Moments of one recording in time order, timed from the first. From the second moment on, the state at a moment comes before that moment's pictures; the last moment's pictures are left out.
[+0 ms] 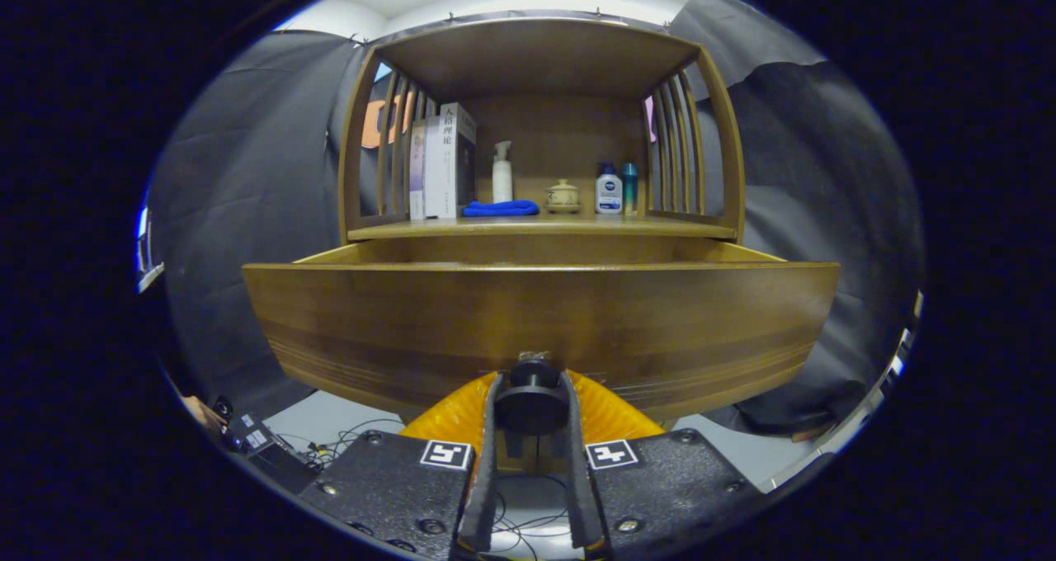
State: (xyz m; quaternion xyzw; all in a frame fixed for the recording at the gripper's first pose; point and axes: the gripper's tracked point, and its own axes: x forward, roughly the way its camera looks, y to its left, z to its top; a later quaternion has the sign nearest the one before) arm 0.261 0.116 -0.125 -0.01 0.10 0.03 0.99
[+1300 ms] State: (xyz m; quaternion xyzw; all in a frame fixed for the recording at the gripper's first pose) arm 0.241 0.068 -0.014 0.01 0.03 0.01 1.00
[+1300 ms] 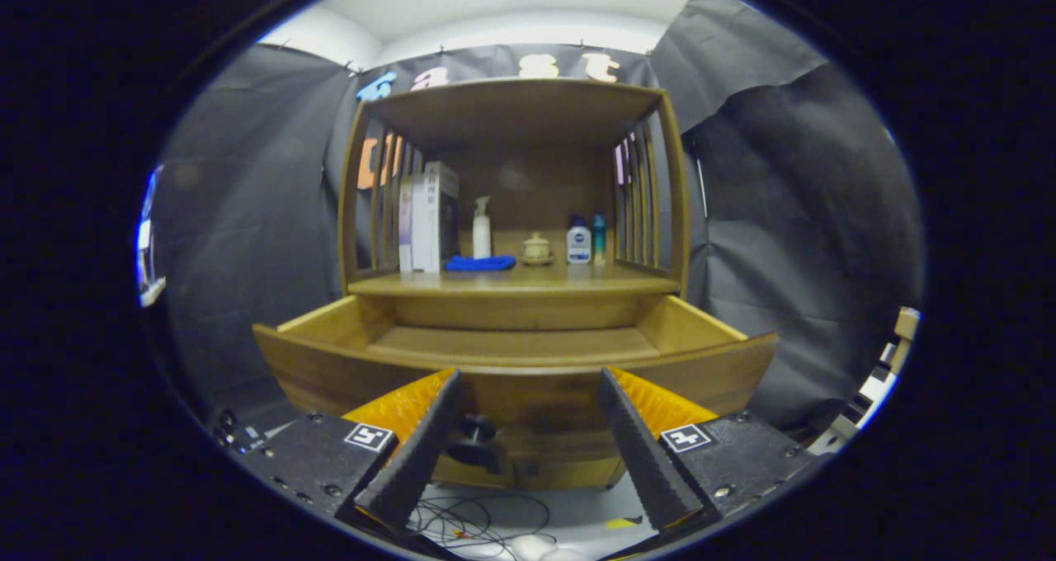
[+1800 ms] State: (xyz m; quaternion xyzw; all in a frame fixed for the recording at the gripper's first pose) arm 0.334 0.093 0.101 0.02 0.09 0.05 0.99
